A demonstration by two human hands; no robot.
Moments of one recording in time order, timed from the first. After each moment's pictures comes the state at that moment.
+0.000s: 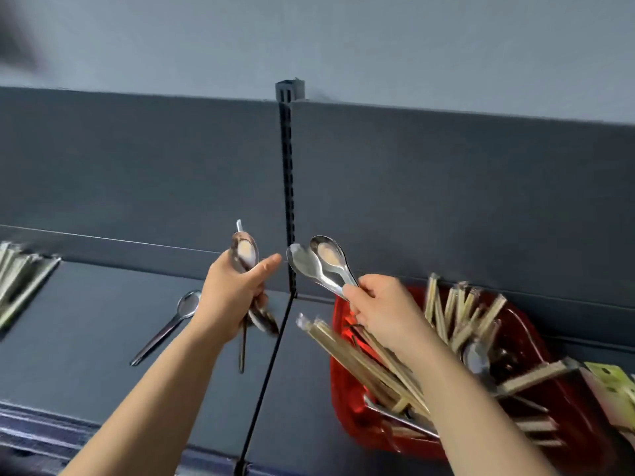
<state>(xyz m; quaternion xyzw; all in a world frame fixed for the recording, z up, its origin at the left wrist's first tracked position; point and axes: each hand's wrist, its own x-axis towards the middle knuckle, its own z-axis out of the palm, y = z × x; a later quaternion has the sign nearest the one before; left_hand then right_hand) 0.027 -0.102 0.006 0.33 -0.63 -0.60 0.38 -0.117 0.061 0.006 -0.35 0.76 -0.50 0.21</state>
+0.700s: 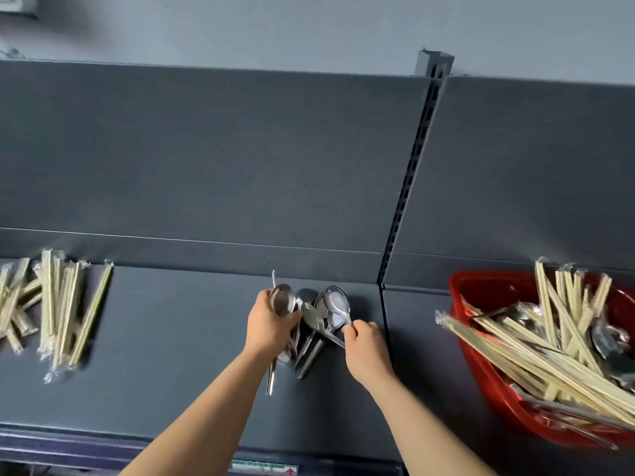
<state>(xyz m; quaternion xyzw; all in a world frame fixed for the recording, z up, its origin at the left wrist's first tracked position) 0.117 -0.257 -0.111 0.45 -0.73 -0.47 0.22 0.026 -0.115 -0.124 -0.21 0.90 -0.34 0.18</state>
